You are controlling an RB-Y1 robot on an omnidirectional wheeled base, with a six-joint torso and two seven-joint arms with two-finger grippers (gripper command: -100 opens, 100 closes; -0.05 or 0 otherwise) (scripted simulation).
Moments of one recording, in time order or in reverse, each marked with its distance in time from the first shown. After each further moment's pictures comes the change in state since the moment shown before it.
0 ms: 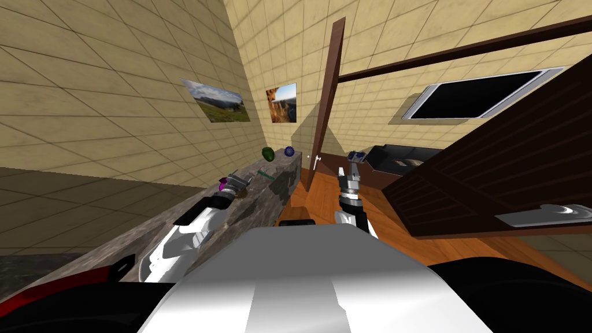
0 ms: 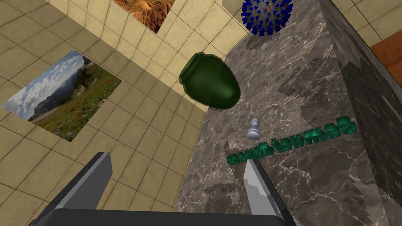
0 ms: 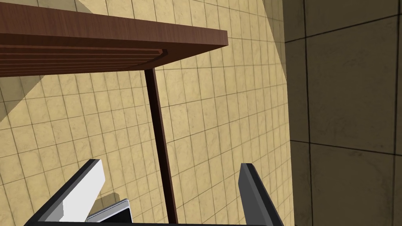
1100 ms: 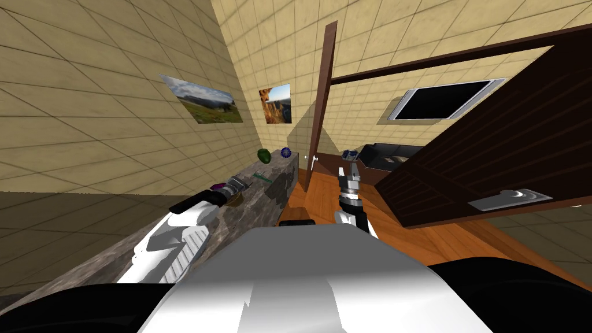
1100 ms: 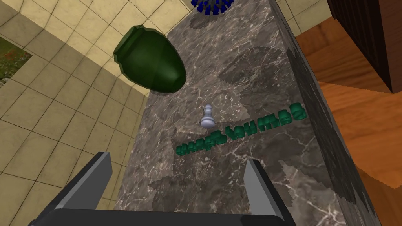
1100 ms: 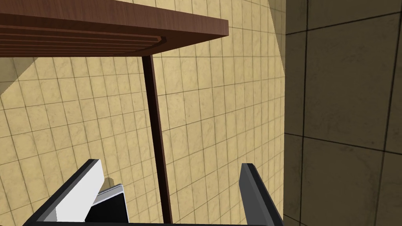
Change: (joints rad) left arm -0.033 0.166 0.043 0.044 0.152 0.282 0.149; right arm 0.000 0.000 0.000 0.000 0.000 0.000 0.000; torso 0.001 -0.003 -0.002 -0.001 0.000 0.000
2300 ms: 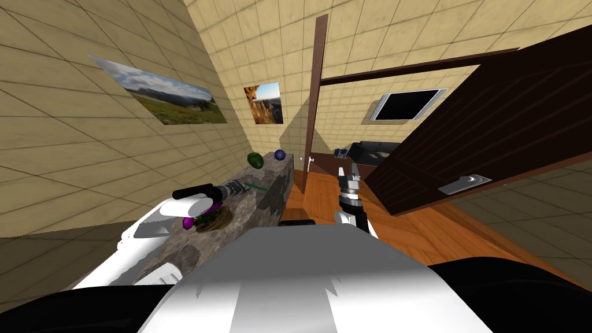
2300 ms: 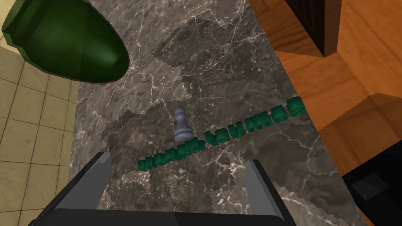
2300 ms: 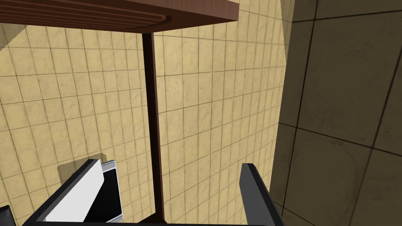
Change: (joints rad) left arm -0.048 0.197 0.006 0.080 0.129 0.291 0.119; right arm 0.000 0.000 0.000 0.000 0.000 0.000 0.000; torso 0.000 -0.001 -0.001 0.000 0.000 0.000
